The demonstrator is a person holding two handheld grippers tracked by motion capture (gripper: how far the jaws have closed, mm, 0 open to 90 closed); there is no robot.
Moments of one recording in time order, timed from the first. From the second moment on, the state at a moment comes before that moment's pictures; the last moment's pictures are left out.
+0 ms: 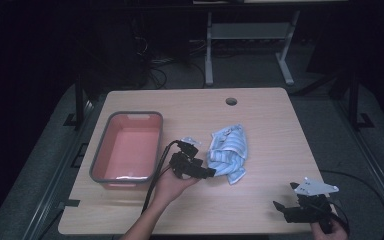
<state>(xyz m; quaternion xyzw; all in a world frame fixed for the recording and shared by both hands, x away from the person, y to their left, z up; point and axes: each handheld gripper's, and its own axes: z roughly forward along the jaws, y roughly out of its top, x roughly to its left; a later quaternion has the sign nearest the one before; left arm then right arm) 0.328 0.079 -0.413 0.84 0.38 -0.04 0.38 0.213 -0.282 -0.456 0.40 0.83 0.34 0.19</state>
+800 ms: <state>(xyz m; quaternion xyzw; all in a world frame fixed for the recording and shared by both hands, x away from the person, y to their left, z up) 0.300 0.099 -0.428 0.84 0.37 -0.04 0.39 0.214 -0.283 -0.458 0.40 0.83 0.33 0.19</state>
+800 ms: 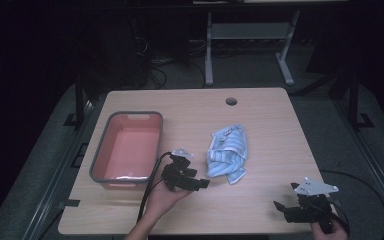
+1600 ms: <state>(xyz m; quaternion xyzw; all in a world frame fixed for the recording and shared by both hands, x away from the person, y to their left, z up) 0.274 0.120 -0.436 0.83 0.38 -0.03 0.41 0.213 -0.283 -0.459 0.40 0.84 0.33 0.19</state>
